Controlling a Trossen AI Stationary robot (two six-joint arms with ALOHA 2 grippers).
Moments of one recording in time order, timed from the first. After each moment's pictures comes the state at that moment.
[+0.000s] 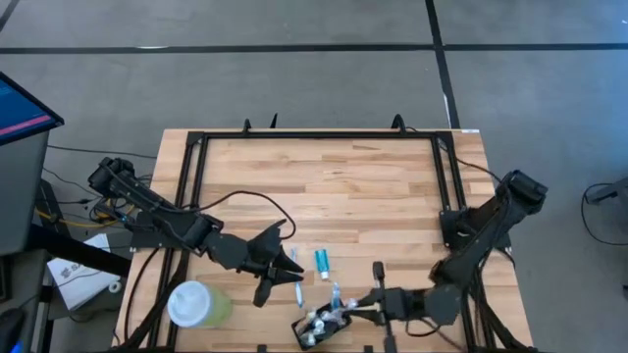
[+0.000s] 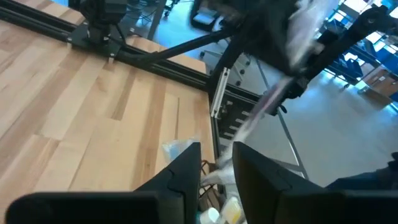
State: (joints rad) left arm -0.53 1.38 1.13 -0.09 -0.31 -0.58; right arm 0.86 1.57 1.10 0.38 0.74 0.16
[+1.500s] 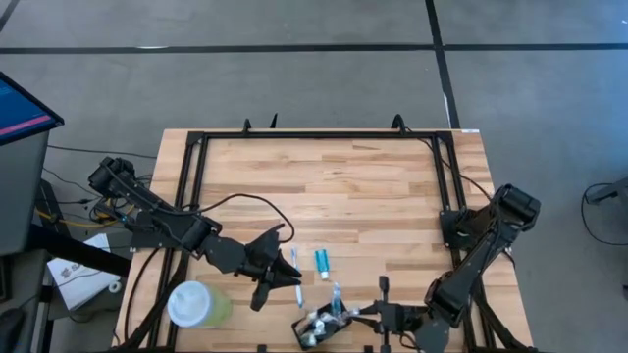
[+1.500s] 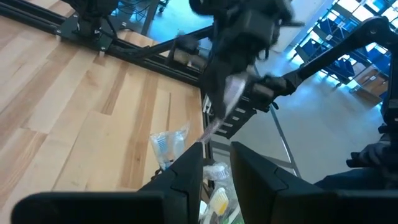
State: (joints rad) left arm -0.56 1.38 1.13 -0.09 -0.31 -0.61; right arm 0.93 1.71 1.04 0.28 0.95 0.37
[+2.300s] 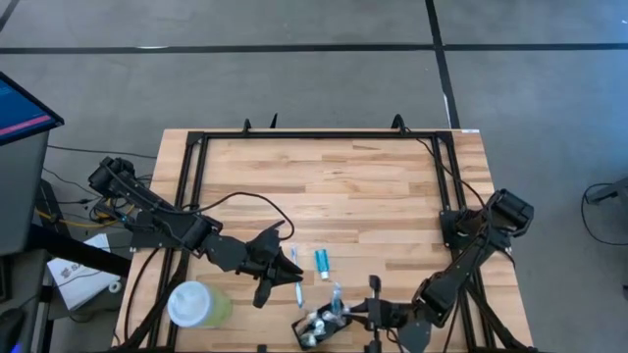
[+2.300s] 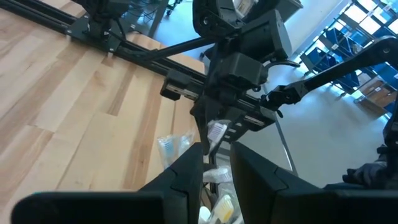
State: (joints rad) left arm -0.55 1.38 1.13 -0.09 -0.33 -0.64; right arm 0.88 1.79 1.04 0.23 0.85 0.50
